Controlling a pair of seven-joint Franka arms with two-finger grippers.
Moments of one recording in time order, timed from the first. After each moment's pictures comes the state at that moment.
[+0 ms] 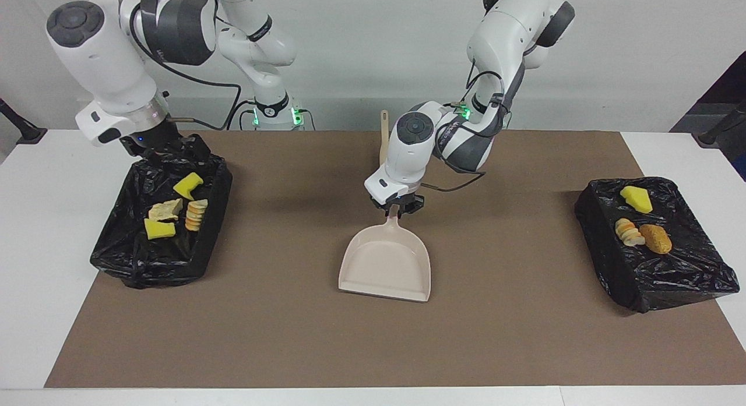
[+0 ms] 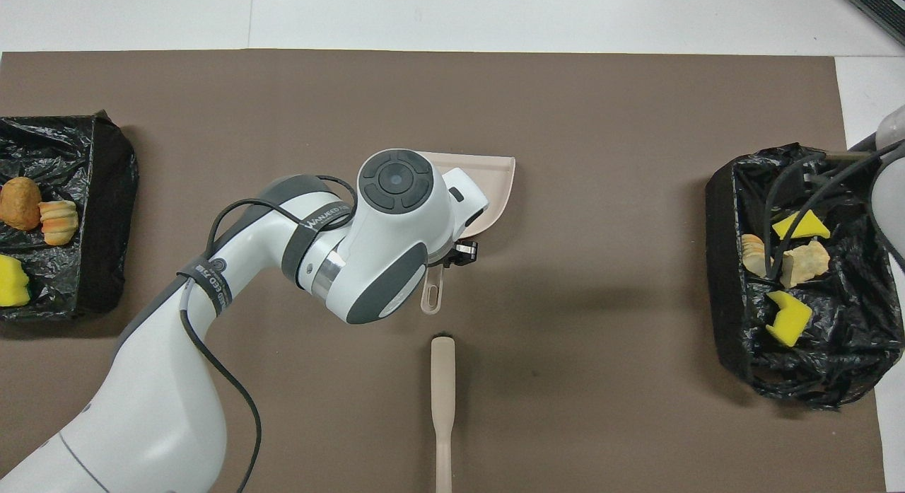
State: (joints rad) left arm -0.21 0.50 -0.54 -1.62 0.17 2.04 -0.56; right arm -0.14 0.11 0.10 -1.49 -0.09 1.51 0.04
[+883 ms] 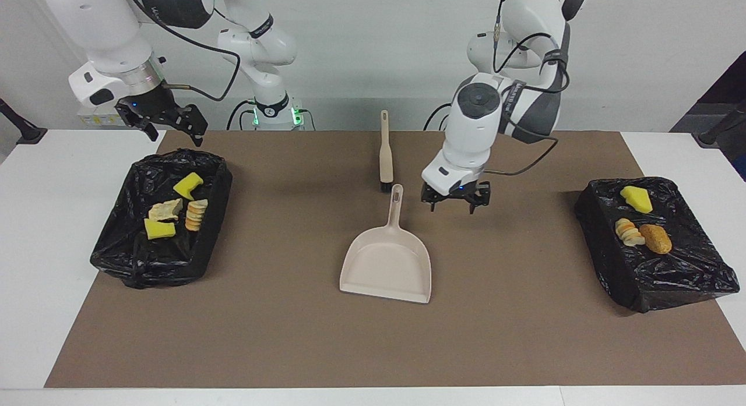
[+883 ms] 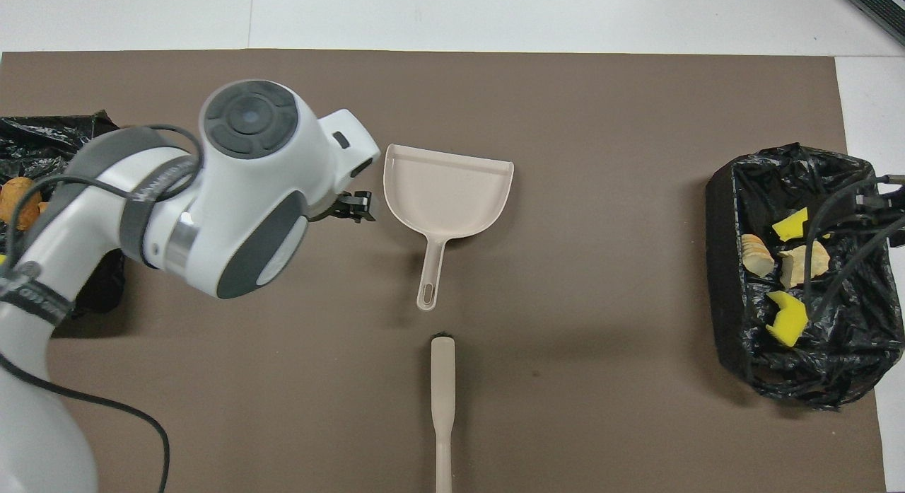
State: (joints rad) left arm -0.13 0.28 -0.35 -1.61 0.16 1.87 -0.32; right arm -0.12 0.03 0.07 -1.52 -0.06 1.46 0.07
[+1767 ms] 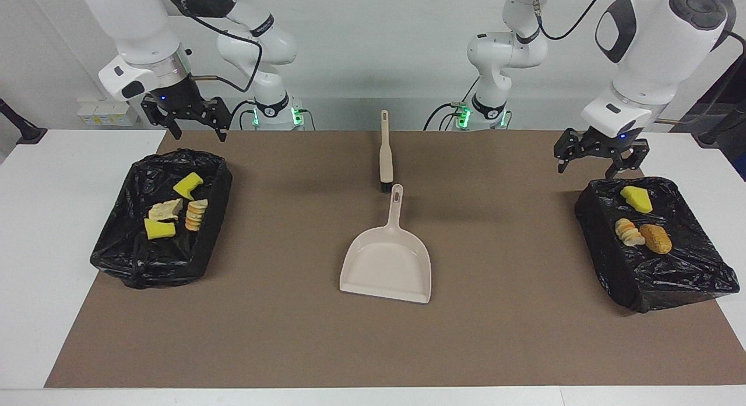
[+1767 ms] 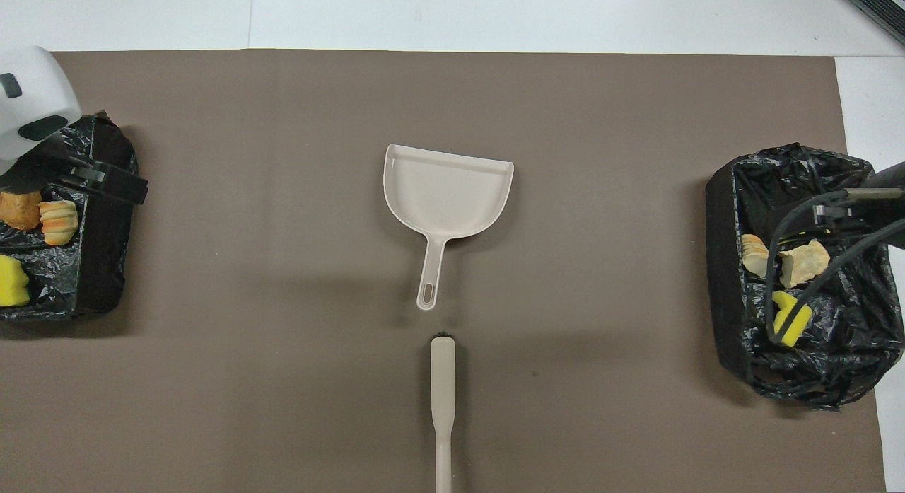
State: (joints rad) left arm -0.08 0.10 -0.01 -1.49 0.04 1.61 0.24; right arm -0.06 -0.02 0.08 -1.59 -0.02 1.54 0.08
